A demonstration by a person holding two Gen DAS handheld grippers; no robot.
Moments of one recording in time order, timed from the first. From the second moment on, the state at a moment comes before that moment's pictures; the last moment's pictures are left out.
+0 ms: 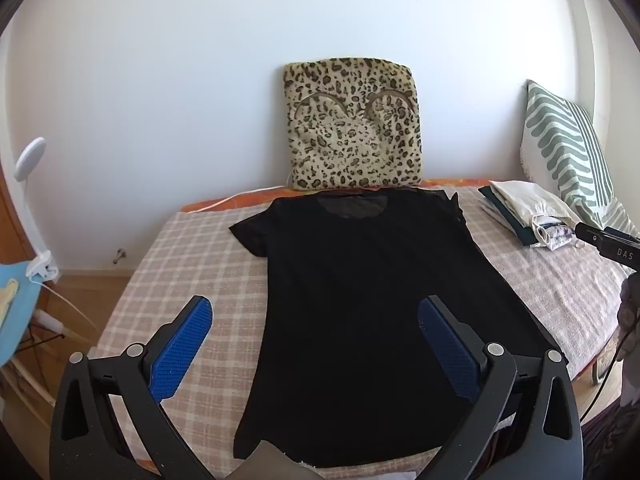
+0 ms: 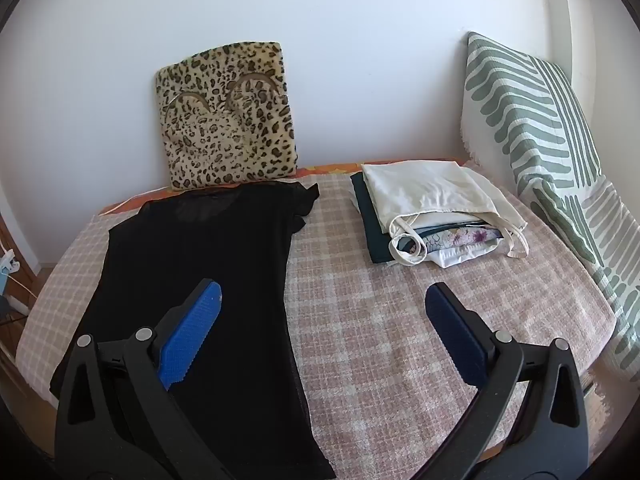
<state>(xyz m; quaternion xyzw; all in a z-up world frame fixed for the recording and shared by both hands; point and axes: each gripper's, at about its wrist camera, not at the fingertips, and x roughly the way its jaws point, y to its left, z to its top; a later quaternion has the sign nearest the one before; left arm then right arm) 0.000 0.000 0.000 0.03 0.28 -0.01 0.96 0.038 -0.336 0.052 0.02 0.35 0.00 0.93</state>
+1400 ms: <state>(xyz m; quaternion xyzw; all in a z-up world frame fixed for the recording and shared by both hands) -0.006 0.001 0.008 0.02 0.27 -0.01 0.96 0.042 -0.331 0.049 0.03 0.36 0.00 0.93</state>
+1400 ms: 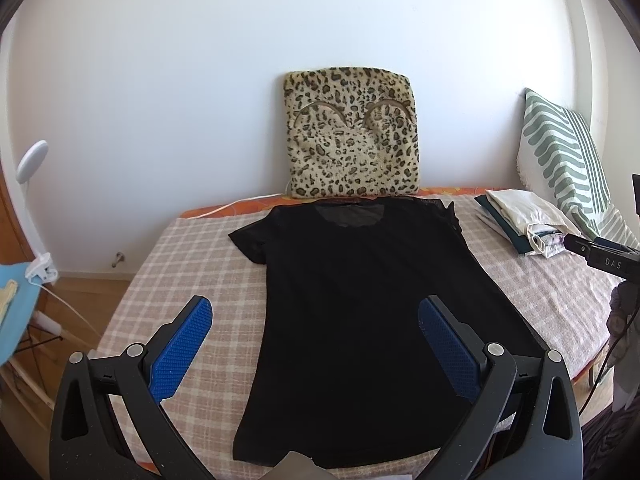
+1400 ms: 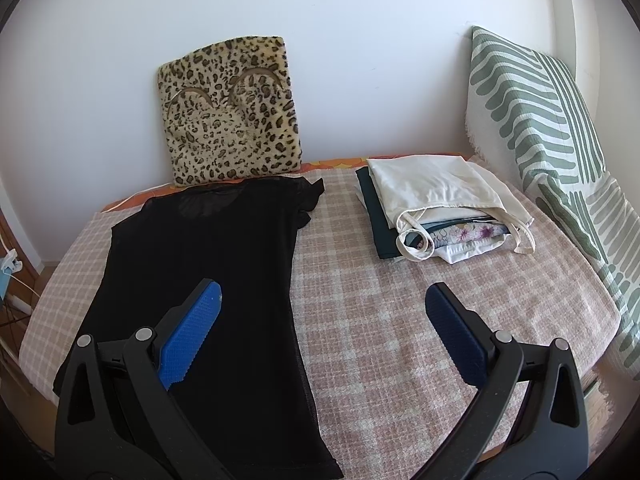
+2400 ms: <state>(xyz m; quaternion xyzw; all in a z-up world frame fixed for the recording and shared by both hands) -0.007 0.001 0.009 0.02 0.27 -0.01 0.96 0.045 -0.327 0.046 0.03 0.36 0.00 0.93</state>
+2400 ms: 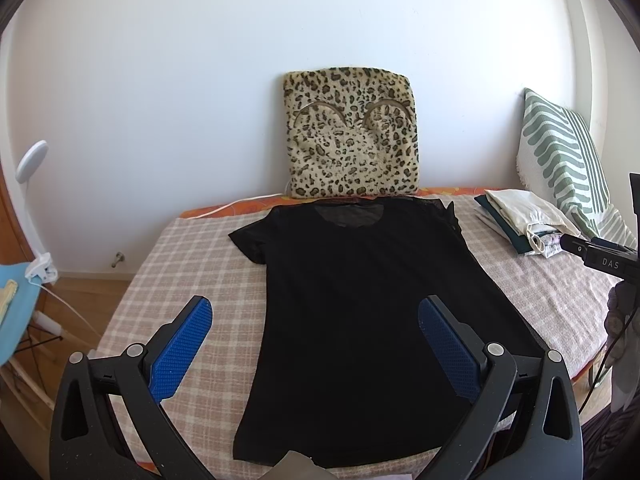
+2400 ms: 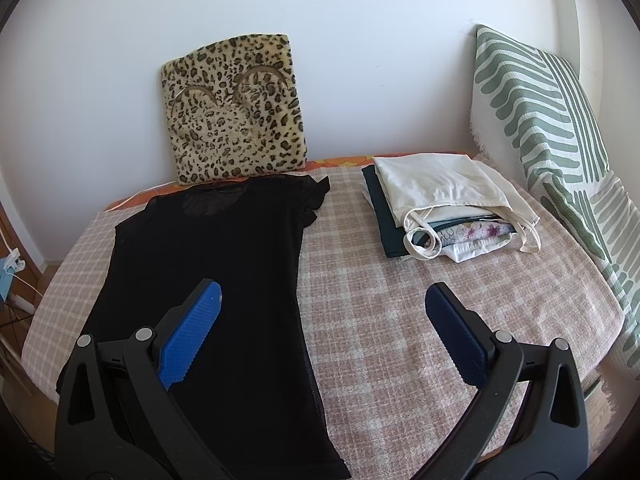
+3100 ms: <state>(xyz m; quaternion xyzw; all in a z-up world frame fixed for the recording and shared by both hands) -0.008 0.011 0.005 0.02 0.28 0.00 0.96 0.047 -0.307 0.050 0.03 0.36 0.01 0.93</state>
